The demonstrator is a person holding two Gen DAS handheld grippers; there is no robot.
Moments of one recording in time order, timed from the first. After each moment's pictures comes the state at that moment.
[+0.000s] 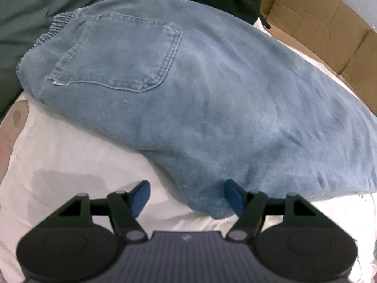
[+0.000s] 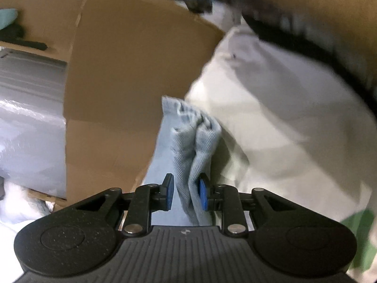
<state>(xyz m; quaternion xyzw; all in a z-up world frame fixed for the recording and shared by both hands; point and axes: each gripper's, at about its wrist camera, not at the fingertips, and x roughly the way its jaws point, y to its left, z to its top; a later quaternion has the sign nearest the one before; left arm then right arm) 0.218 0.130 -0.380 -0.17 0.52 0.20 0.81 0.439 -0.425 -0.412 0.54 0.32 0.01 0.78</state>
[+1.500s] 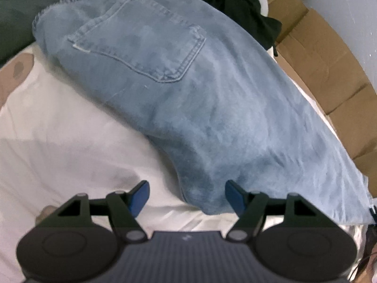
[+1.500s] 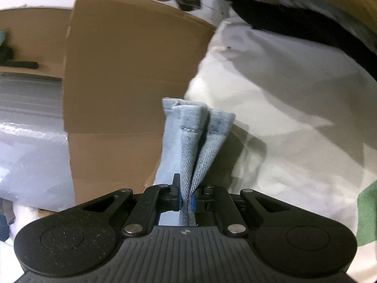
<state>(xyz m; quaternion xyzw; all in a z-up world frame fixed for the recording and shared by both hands) 0.191 0.152 -0.383 -0.32 0.47 0.19 0.80 0.410 -0.429 -0.405 0.59 0.30 -0.01 0.75</state>
